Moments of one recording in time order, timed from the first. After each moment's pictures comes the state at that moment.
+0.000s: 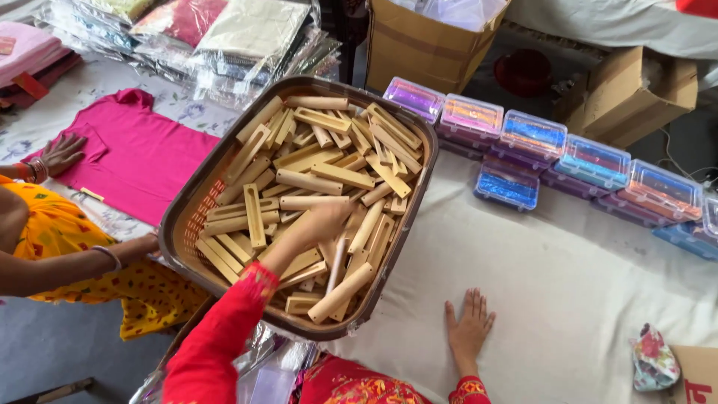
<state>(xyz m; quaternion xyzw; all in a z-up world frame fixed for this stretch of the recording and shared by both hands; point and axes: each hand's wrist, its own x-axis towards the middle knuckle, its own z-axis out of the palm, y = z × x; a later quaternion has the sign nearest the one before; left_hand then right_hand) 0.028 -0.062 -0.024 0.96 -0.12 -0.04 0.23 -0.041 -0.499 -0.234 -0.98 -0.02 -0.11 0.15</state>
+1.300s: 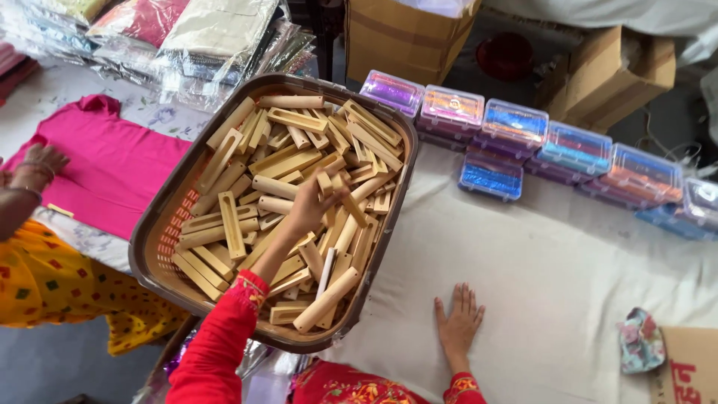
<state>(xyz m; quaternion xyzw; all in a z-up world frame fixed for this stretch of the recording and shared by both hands) 0.050 -0.085 0.010 0.79 0.01 0.08 0.60 -0.045 -0.496 -0.231 -0.98 -0.02 -0.12 0.15</state>
